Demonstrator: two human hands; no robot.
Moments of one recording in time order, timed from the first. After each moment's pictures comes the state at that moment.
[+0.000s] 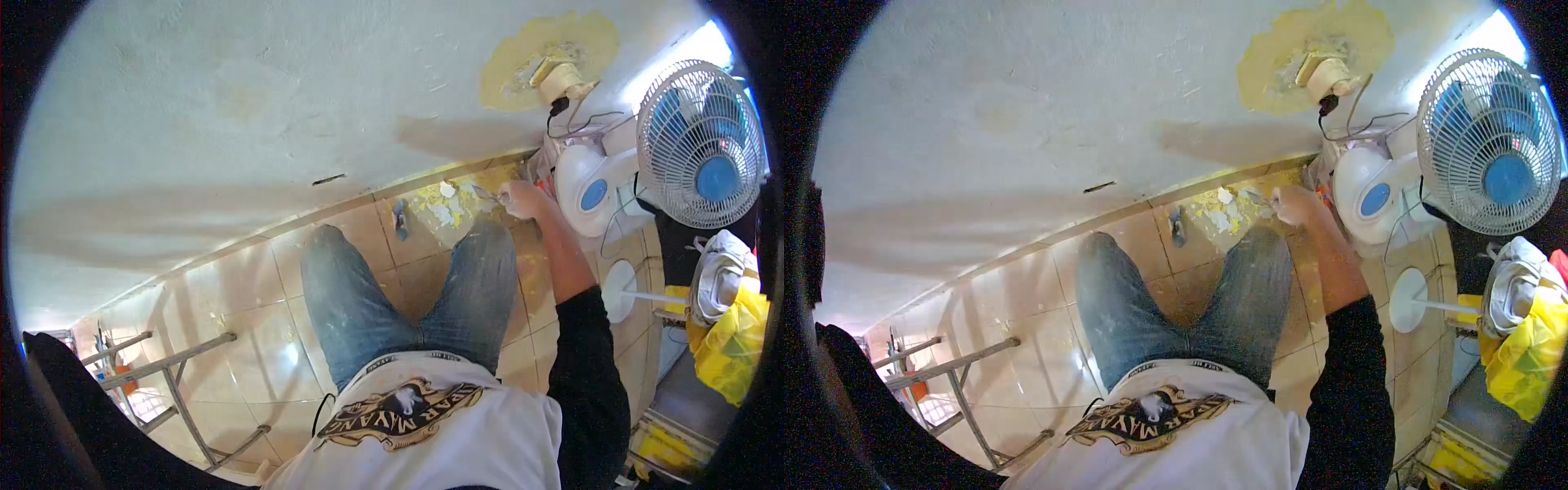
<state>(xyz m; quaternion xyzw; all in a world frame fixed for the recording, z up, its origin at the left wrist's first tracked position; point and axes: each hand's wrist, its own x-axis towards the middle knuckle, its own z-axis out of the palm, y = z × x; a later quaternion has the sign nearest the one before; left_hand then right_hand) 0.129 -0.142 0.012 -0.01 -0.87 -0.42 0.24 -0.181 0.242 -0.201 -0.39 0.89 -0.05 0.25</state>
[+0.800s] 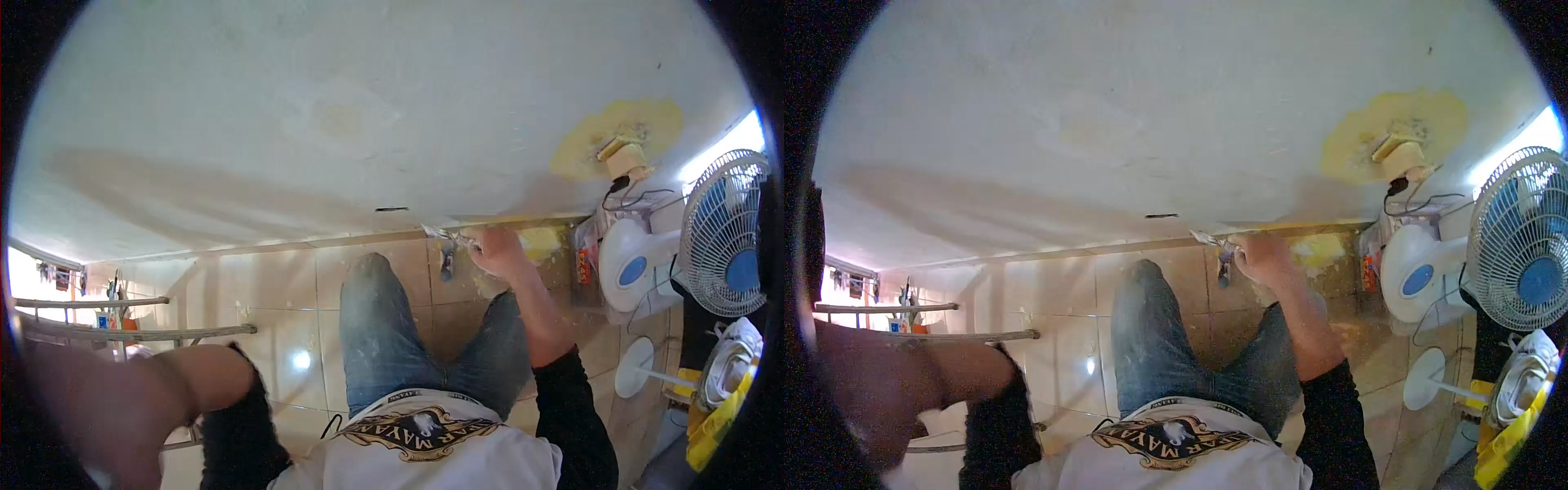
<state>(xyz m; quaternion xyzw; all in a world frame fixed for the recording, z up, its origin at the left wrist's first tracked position) 0.174 -0.161 0.058 0.07 -0.68 -0.43 0.59 -0.086 0.076 -0.143 -0.49 0.85 -0.13 0.16</state>
